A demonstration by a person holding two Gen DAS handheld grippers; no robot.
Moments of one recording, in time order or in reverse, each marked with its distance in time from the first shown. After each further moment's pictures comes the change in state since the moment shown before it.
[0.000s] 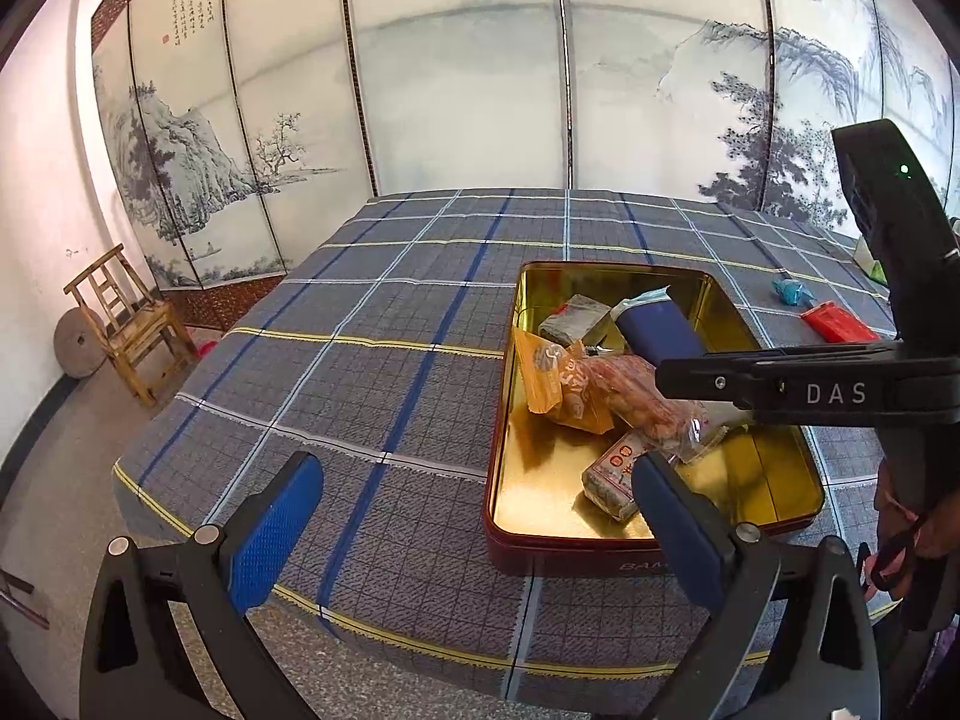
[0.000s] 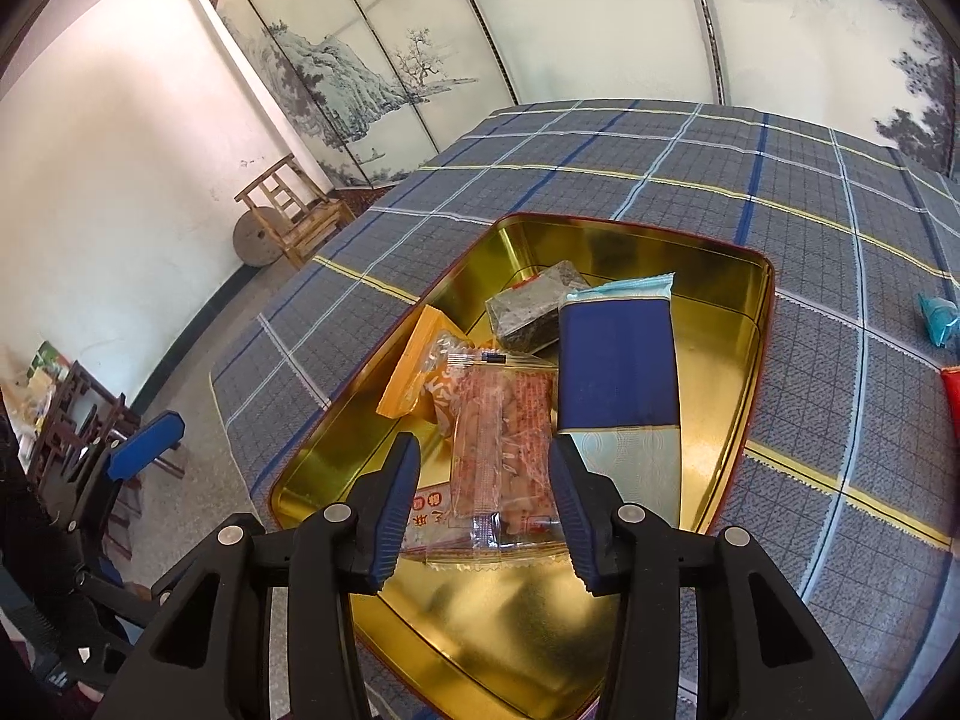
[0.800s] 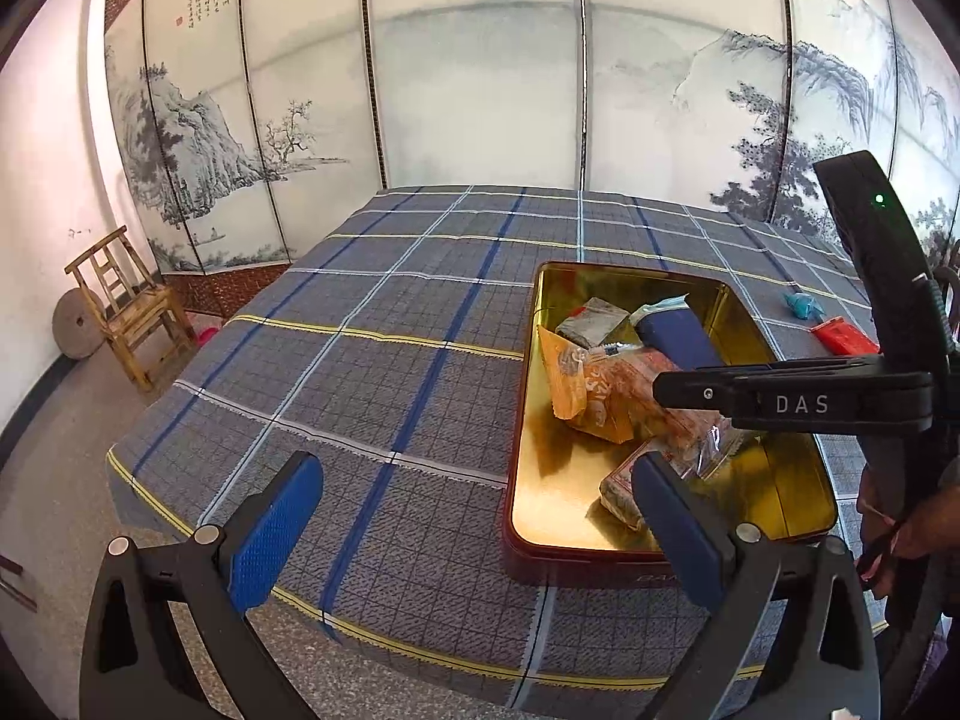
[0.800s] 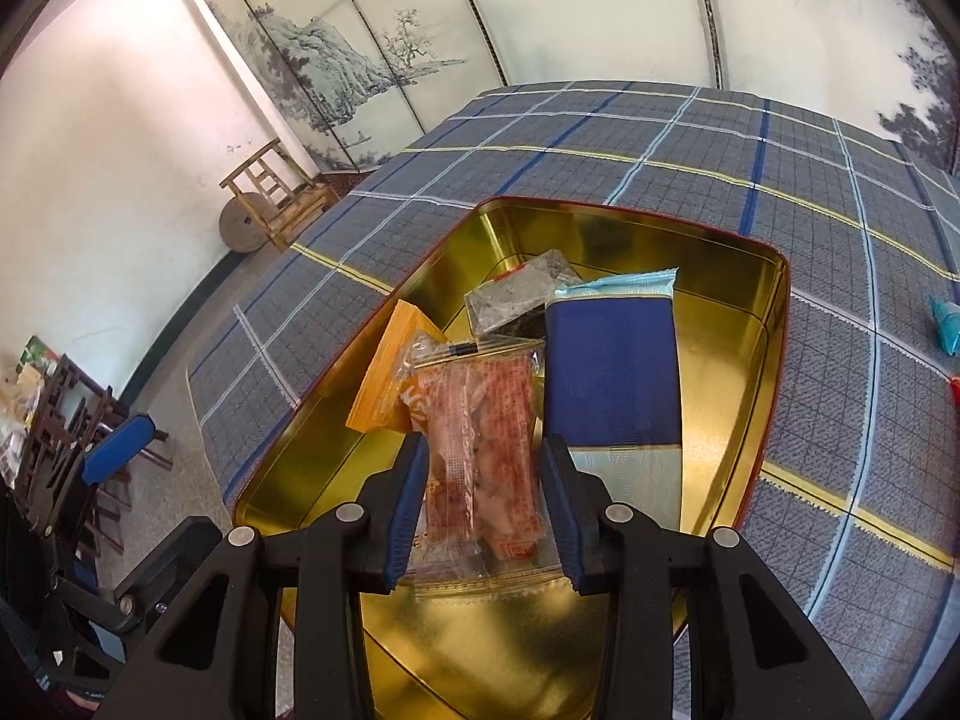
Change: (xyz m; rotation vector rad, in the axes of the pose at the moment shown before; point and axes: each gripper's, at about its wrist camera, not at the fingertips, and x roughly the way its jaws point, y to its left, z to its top) left arm 0.008 0.014 0.000 -0.049 0.008 -0.008; right arm 0.027 -0.005 0.011 -0.005 0.048 -0.036
